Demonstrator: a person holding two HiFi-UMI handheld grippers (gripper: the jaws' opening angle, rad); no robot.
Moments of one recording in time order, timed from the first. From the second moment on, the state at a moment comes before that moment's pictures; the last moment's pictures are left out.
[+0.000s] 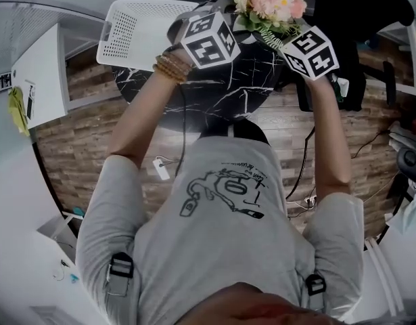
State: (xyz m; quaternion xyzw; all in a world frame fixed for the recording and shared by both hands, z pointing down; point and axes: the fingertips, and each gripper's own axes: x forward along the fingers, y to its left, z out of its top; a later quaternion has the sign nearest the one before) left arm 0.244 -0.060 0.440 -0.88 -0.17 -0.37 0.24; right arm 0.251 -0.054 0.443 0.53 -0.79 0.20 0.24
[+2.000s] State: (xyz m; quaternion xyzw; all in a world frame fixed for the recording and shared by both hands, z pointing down) left arm 0.238 -0.028 0.591 -0.89 -0.16 -0.38 0.19; right arm 0.245 -0.021 0.594 0.50 -0.80 0.23 0.25
